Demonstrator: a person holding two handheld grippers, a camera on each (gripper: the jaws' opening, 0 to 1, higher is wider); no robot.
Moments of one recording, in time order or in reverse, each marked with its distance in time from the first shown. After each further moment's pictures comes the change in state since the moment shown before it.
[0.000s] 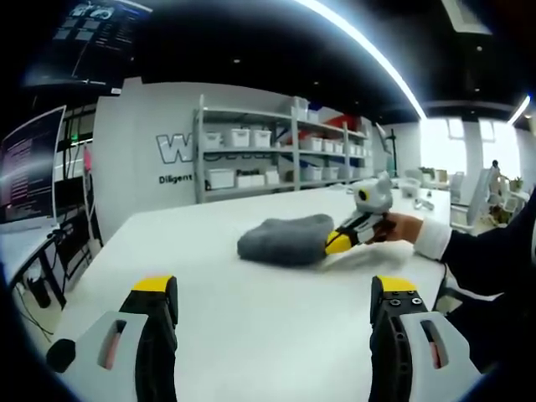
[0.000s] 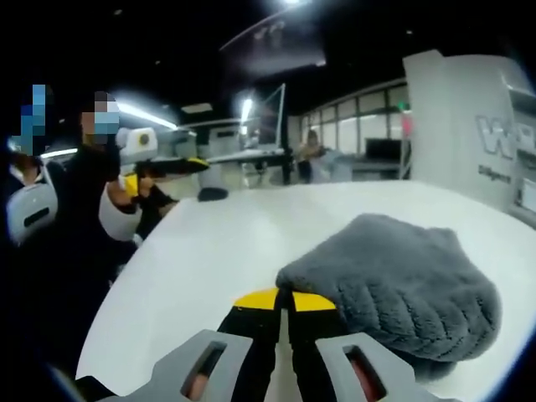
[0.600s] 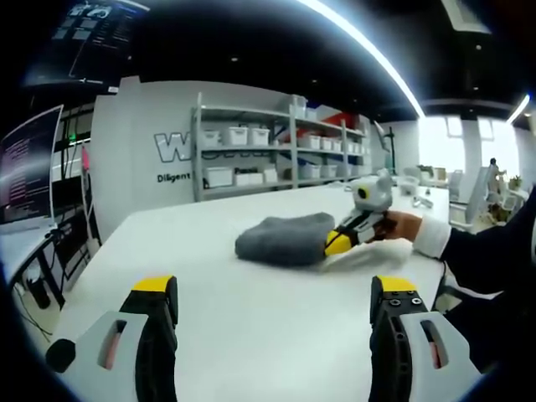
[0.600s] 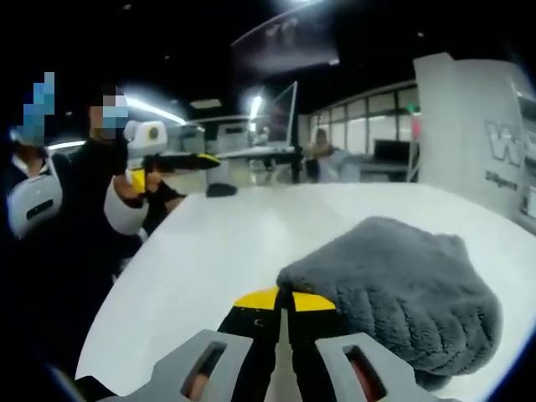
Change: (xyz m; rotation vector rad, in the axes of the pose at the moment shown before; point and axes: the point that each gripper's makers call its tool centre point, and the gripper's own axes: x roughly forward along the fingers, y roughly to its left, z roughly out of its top) left arm 0.002 -0.003 -0.002 0.004 0.009 -0.008; right arm 0.004 0.010 0.000 -0.034 0.011 0.031
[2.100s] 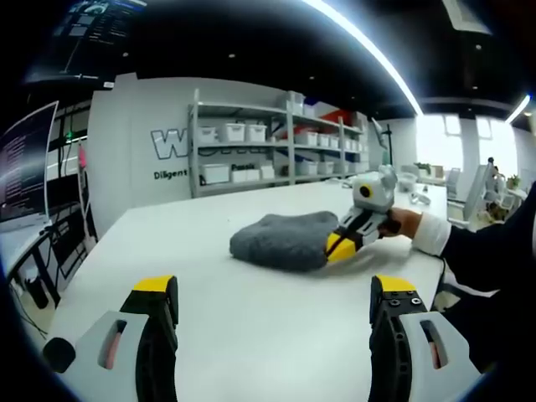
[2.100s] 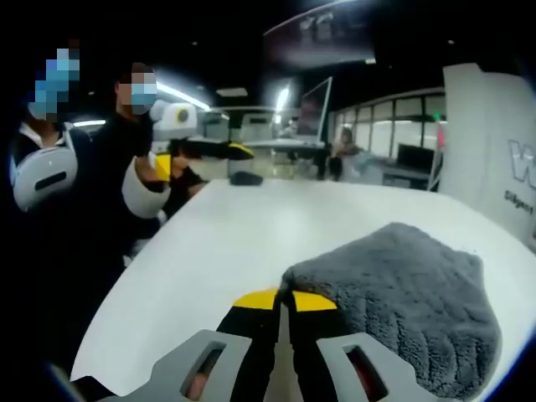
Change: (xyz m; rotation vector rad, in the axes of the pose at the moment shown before) left arm 0.006 -0.006 -0.006 0.000 0.018 -0.017; right arm 0.010 0.029 -0.004 -0.104 0.037 0.091
